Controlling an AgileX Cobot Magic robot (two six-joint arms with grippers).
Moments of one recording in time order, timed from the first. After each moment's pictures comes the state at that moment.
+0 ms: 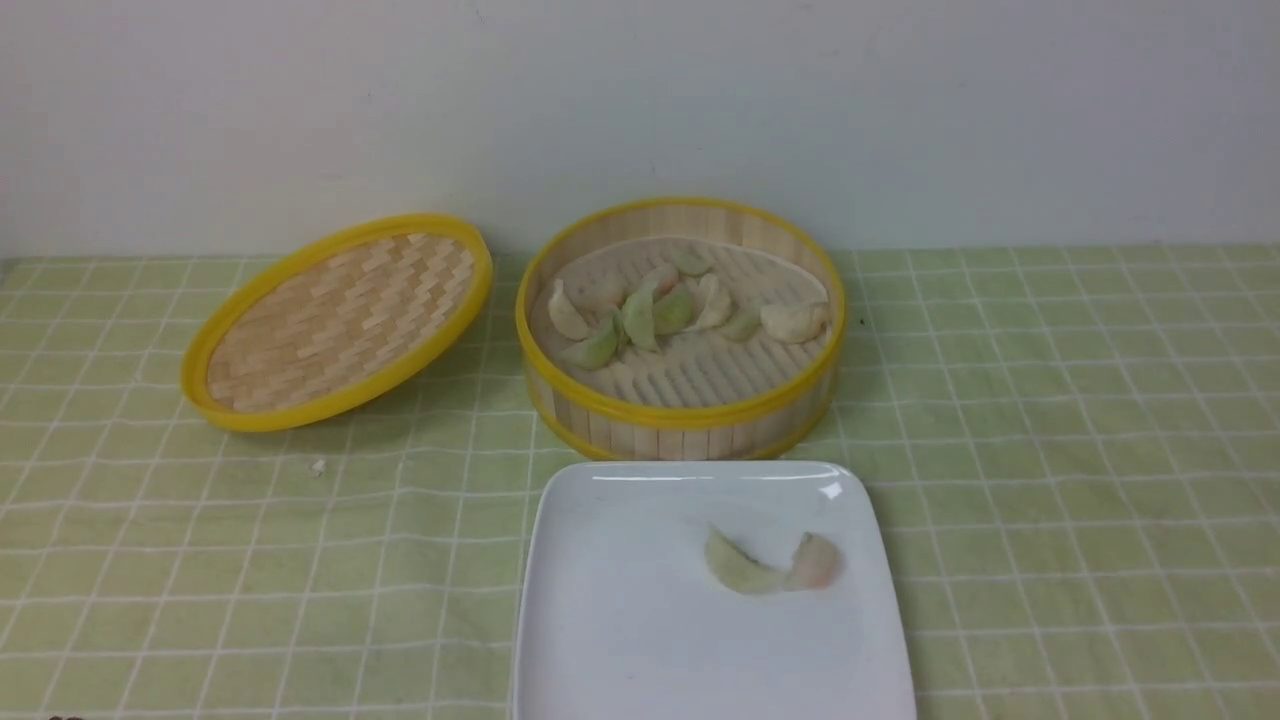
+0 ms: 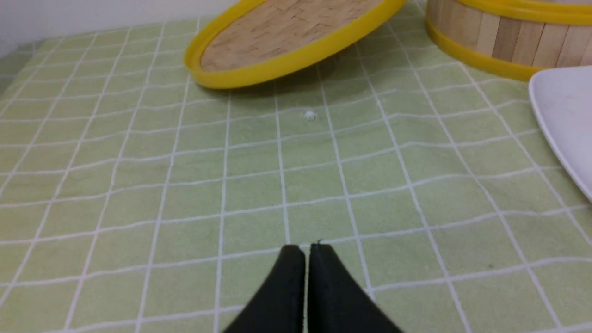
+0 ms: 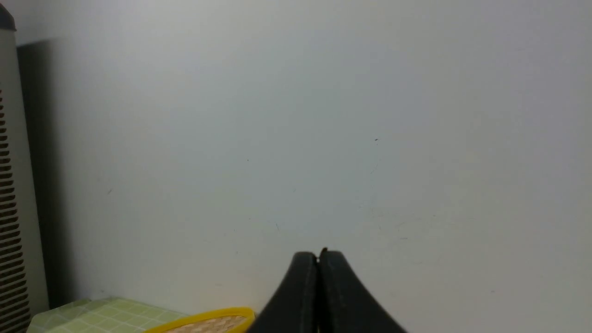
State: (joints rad) right arm 0.45 0.03 -0.52 0.05 0.40 0.04; left arm -0.02 -0.01 0.02 -0.07 0.40 0.12
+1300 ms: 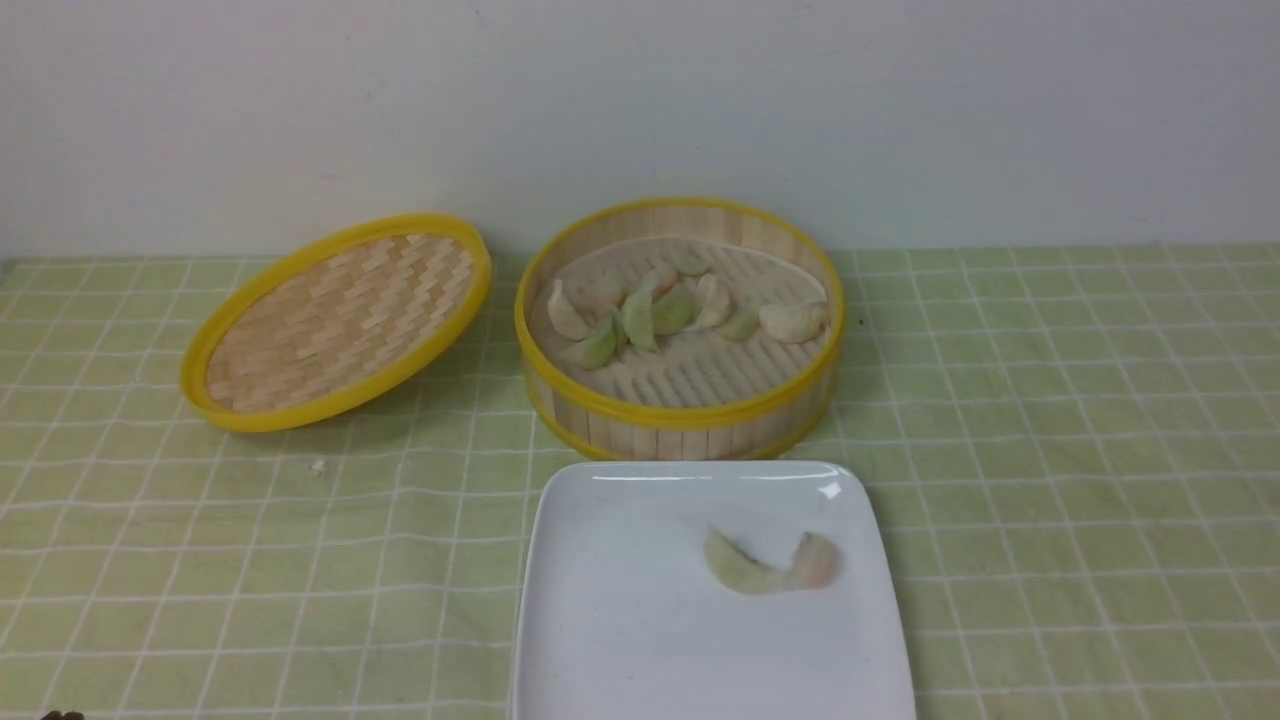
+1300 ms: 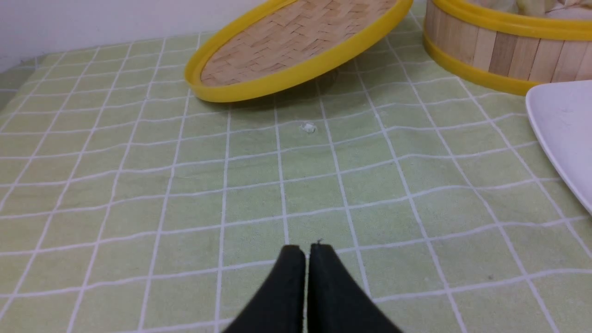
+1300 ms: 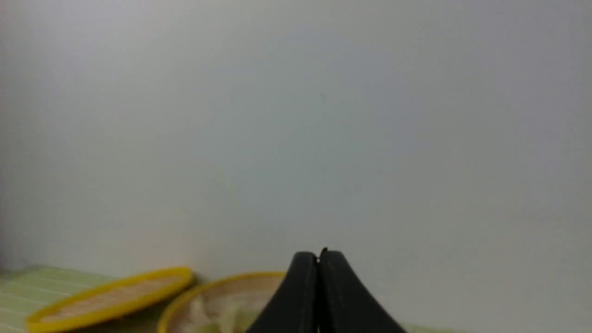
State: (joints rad) right arm 0.26 0.01 -0.38 0.05 0.41 0.04; left arm -0.02 -0.01 0.03 -0.07 0.38 0.12
